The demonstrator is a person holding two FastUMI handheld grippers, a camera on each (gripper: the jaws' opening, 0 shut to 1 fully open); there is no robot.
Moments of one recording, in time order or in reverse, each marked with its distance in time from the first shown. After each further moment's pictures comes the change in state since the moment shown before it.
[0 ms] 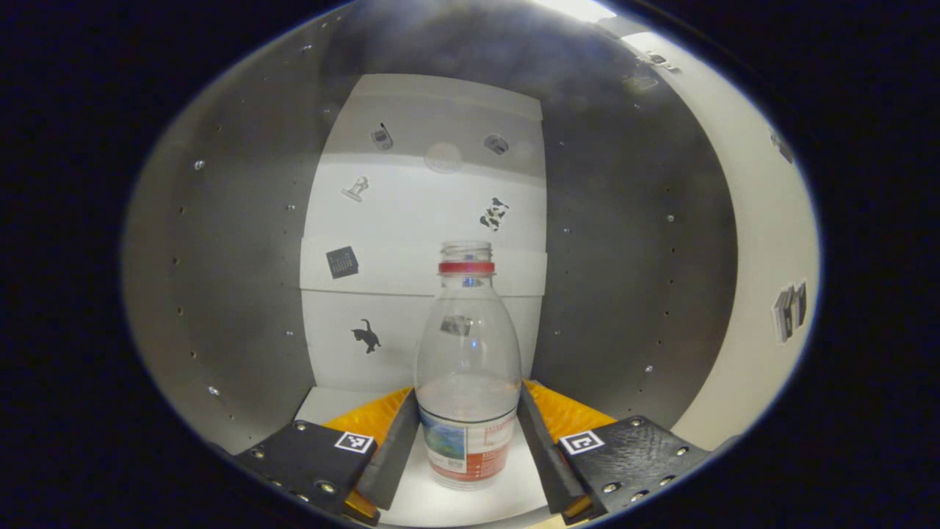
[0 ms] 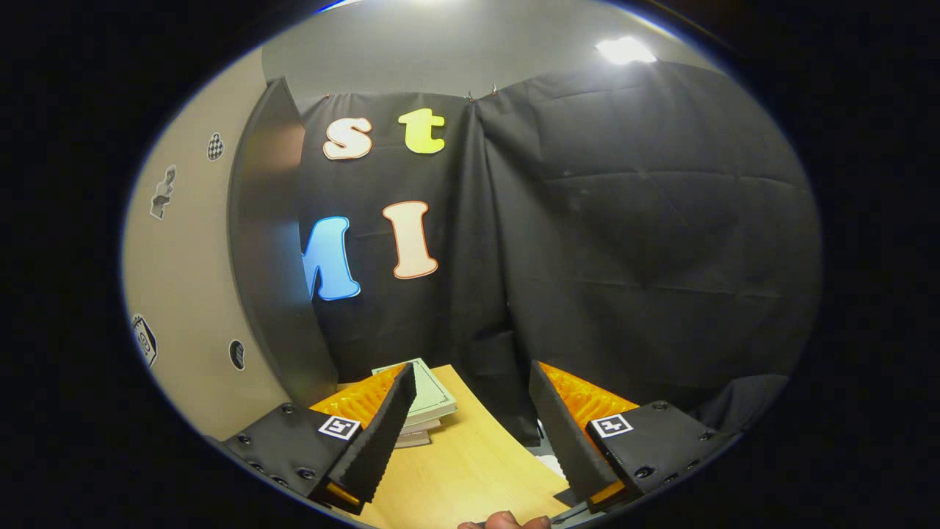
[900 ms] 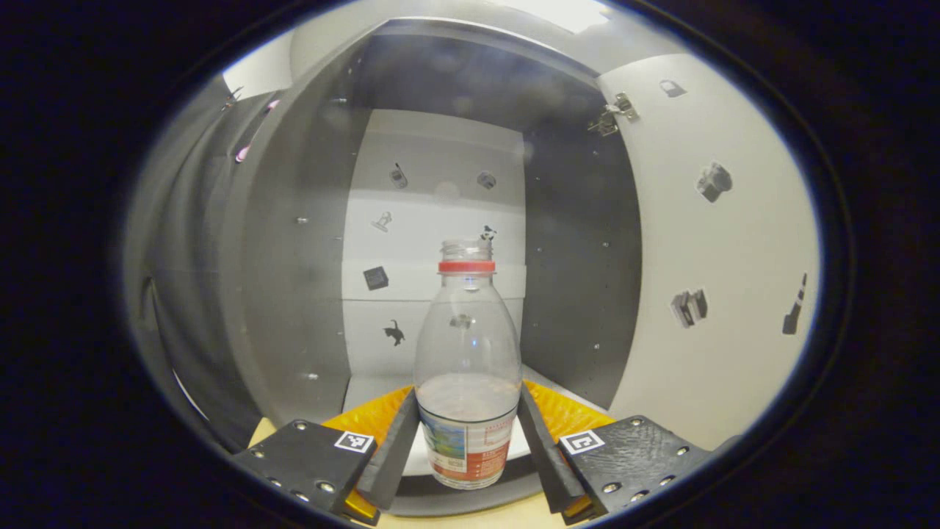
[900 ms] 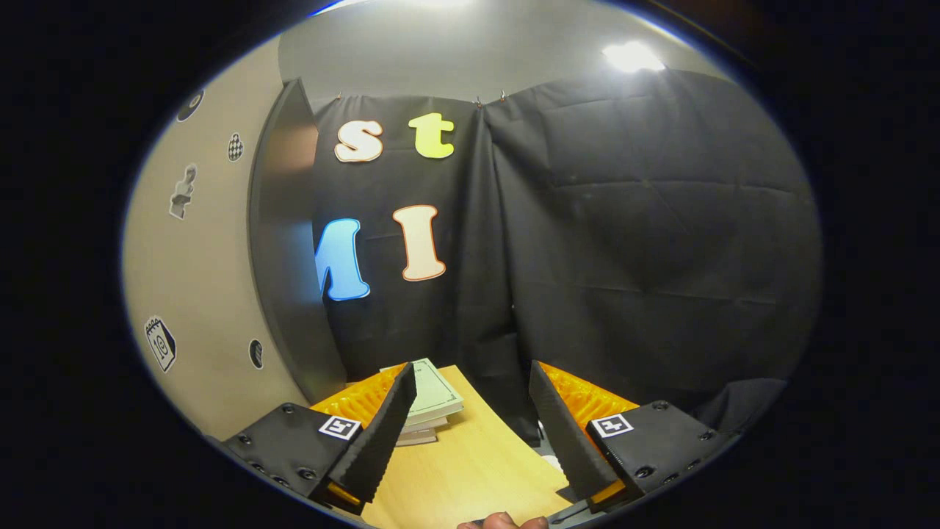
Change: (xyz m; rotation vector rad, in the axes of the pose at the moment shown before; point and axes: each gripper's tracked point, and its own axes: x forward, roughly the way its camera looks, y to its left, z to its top) left arm -0.148 0.023 0.008 0.030 -0.006 -0.062; right arm -0.021 0.008 0.009 -0.036 -0.026 -0.010
